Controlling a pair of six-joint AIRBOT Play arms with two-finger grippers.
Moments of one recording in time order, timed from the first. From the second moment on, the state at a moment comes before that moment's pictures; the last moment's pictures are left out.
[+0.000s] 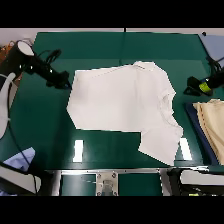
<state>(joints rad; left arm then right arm) 0.02 -1.68 1.58 1.01 -1.50 -1.35 -0.41 -1.43 1.33 -1.24 1.35 1.48</state>
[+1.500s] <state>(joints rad) 0.04 -1.21 0.70 0.98 -0.92 -1.27 -0.63 -0.99 0.58 -1.24 1.28 1.42</state>
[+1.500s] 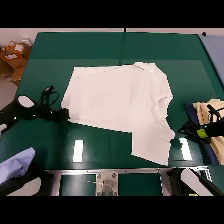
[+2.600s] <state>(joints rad) 0.05 -1.09 1.18 1.02 -1.22 -1.28 -0.47 -0.99 0.89 -0.60 1.30 1.30</state>
